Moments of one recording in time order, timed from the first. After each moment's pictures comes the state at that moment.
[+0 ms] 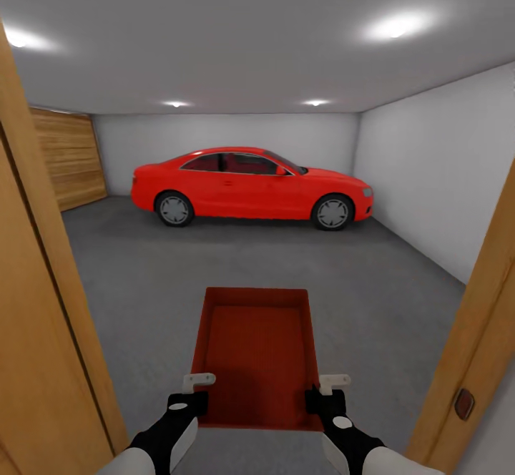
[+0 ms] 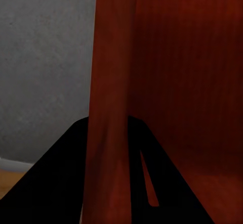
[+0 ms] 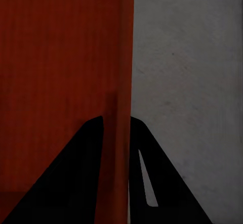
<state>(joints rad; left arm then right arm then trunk) -0.58 -0.13 -0.04 -0.29 0.05 0.07 0.25 -0.63 0.11 0.09 -0.09 -0.02 -0.28 -0.17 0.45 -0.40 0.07</state>
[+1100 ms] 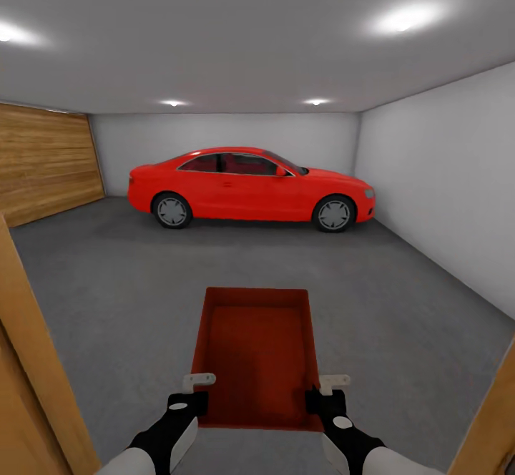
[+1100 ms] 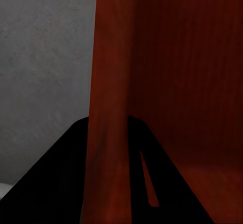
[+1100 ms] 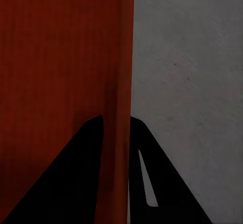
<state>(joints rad) -0.58 -0.13 -0.04 -0.29 0.05 0.08 0.25 -0.63 0.11 0.09 -0.09 -0.02 -0.28 -0.16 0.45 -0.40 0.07</state>
